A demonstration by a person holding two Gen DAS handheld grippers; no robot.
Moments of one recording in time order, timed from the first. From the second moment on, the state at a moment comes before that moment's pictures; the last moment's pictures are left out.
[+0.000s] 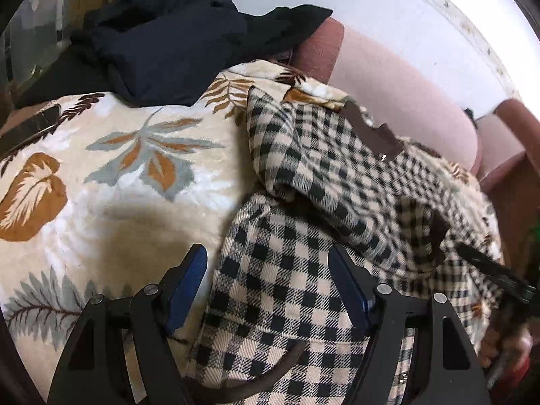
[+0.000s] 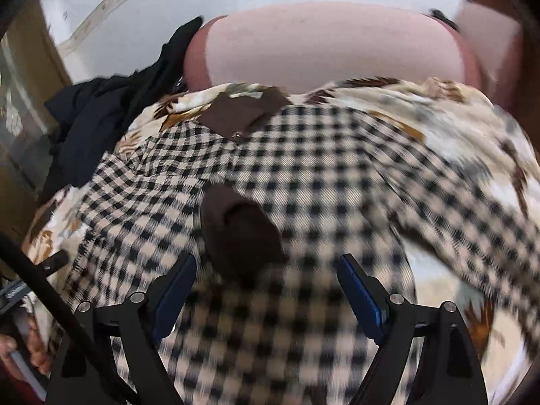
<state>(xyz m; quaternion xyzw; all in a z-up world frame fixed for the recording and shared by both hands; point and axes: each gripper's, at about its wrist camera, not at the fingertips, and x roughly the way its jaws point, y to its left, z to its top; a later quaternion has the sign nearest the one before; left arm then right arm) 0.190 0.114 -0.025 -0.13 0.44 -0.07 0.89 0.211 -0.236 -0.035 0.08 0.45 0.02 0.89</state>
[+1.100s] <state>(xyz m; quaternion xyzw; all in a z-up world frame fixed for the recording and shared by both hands) 0.226 0.154 -0.043 -0.16 0.46 0.00 0.87 0.238 -0.314 -0.016 0.06 0.43 -0.22 0.87</state>
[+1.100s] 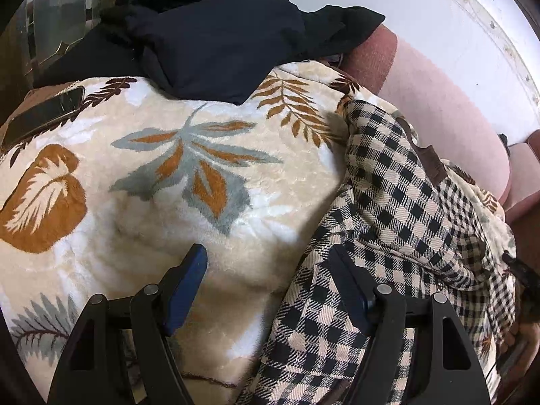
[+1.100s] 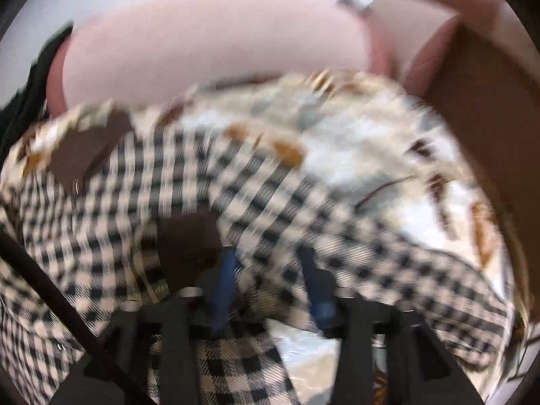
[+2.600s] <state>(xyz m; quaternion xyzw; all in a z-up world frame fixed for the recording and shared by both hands) 0.216 0.174 -0.037 -0.15 0.46 0.04 0.88 0.305 -0.196 -0.084 0.09 0.52 -0.05 0.85</state>
